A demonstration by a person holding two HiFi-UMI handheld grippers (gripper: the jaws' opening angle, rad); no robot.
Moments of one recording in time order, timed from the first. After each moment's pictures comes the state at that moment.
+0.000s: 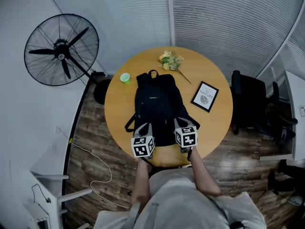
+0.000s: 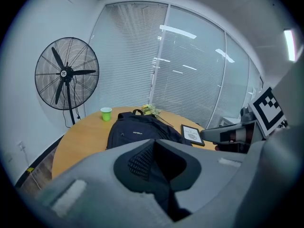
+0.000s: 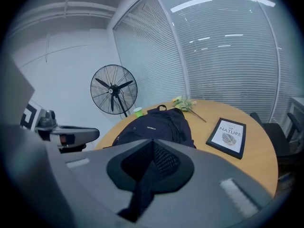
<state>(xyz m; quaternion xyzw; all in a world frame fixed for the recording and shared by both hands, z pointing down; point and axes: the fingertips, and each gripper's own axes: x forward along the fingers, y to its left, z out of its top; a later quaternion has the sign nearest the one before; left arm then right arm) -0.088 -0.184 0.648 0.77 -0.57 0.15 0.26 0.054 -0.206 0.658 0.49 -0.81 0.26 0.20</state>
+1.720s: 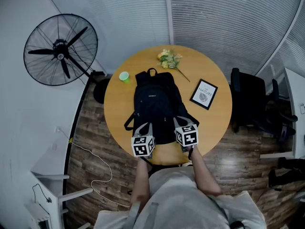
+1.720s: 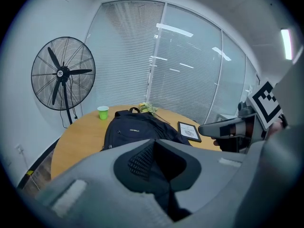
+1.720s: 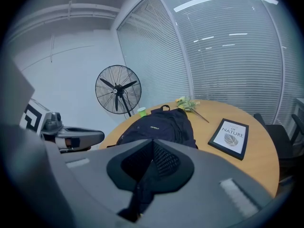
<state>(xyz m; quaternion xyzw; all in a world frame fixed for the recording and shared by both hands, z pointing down) -0.079 -0.173 0.650 0.78 -0.55 0.16 0.26 0.055 -0.196 0.651 0.47 -0.82 0.26 0.20</state>
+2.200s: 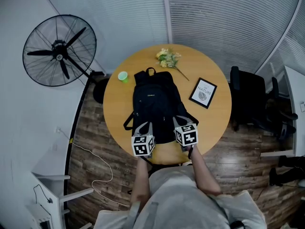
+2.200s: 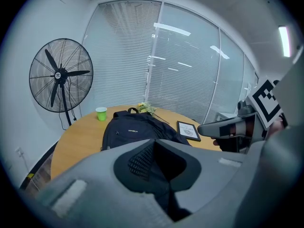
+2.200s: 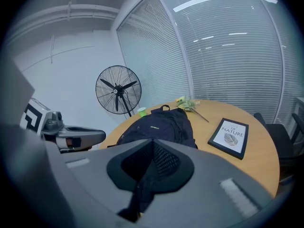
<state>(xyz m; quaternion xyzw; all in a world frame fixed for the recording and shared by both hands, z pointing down) -0.073 -0.175 0.650 0.78 -0.54 0.17 0.25 0.057 -0.195 0.652 0.47 -0.82 0.26 0.20</state>
